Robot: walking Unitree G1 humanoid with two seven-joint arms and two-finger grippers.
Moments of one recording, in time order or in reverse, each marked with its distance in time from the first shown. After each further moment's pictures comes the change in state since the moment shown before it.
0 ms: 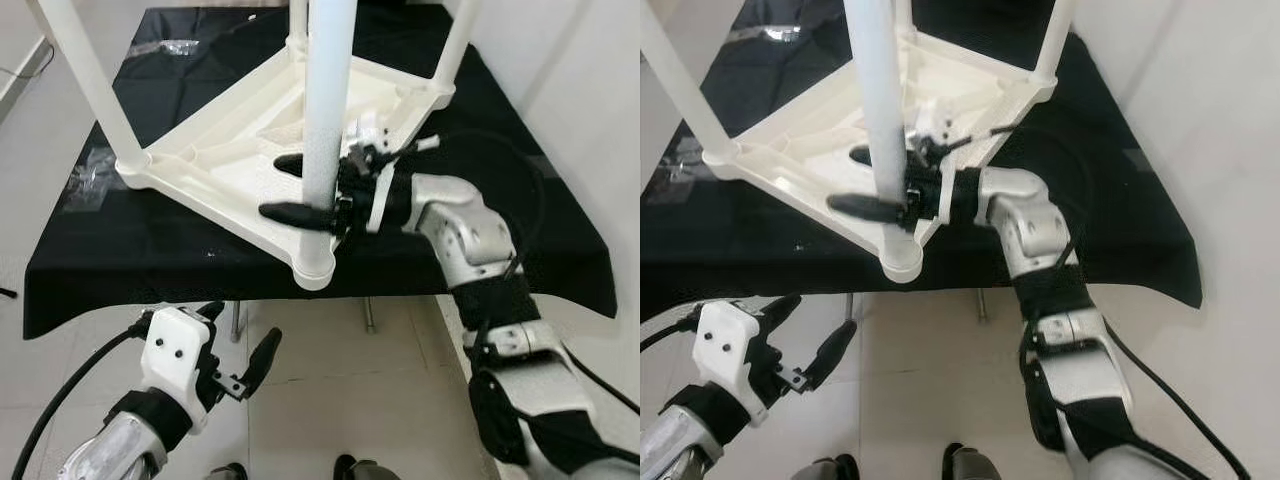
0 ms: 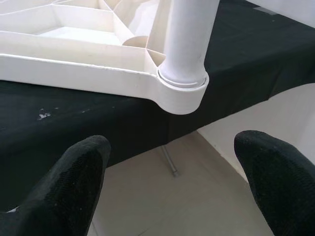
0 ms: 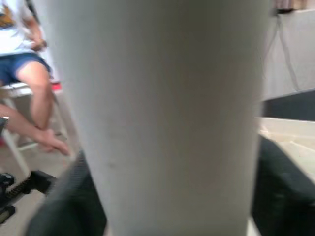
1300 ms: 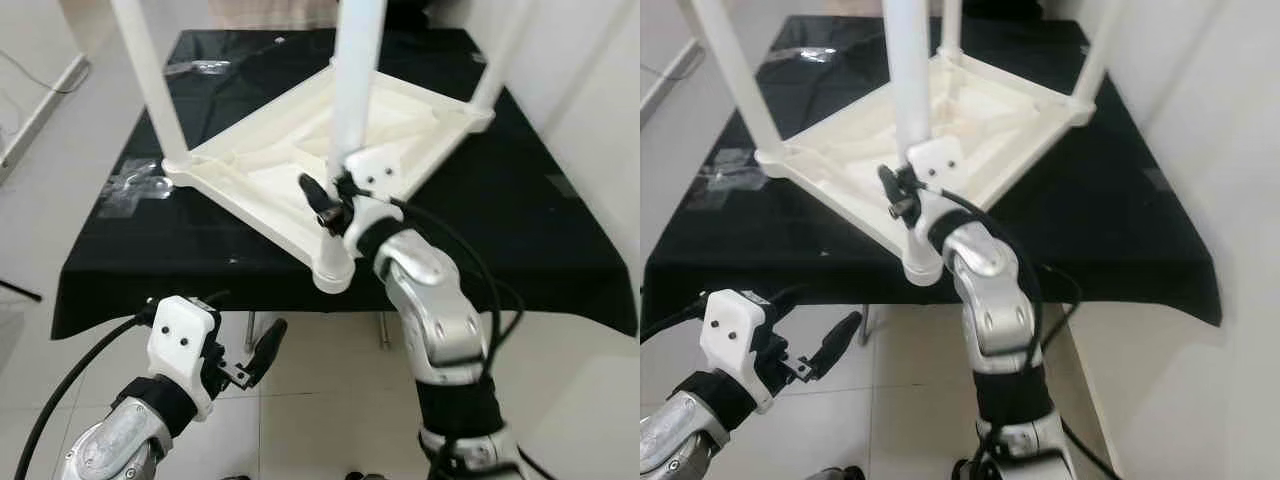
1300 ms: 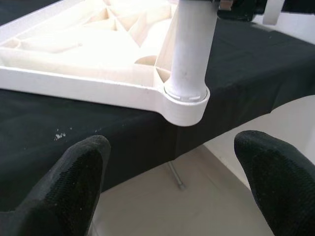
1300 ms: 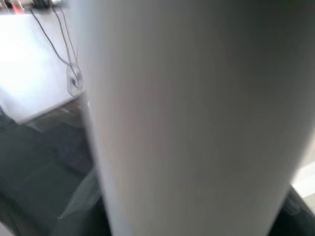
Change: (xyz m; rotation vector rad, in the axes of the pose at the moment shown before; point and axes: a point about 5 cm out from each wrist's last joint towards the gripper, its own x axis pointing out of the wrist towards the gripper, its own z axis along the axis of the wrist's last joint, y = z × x) left arm 0.011 0.003 0.003 0.001 -0.025 -0.033; right arm 0.011 0.039 -0.037 -0.022 0.083 -0.902
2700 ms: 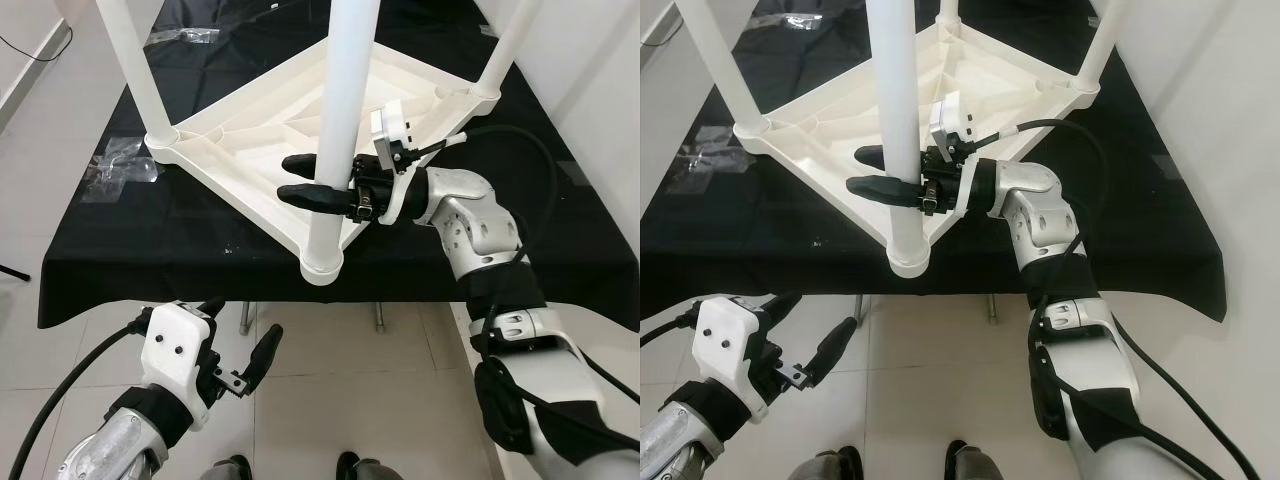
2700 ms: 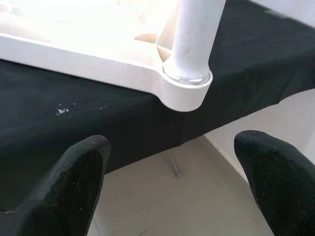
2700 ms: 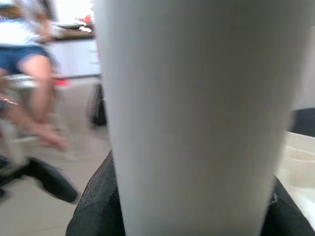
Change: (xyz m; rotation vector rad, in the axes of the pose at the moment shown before) left arm -0.007 -0.003 0.001 -0.005 0.011 0.020; right arm 0.010 -0.052 0.032 -0.058 -0.122 0.818
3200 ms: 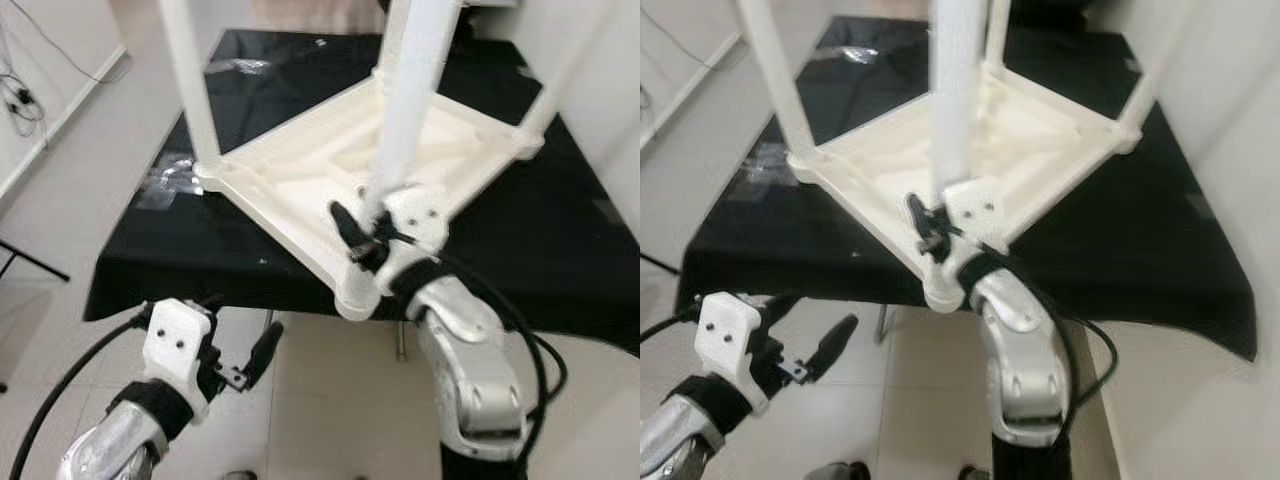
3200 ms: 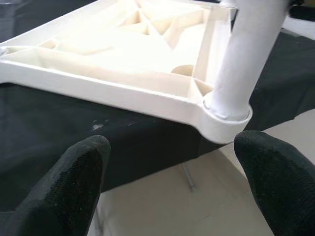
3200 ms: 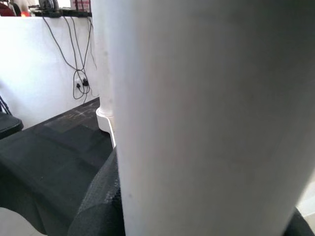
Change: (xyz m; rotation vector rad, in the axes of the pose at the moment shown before) left arm 0.007 0.003 -0.001 -0.005 -0.003 -0.016; right arm -0.001 0.084 -0.028 0.009 0.138 -0.891
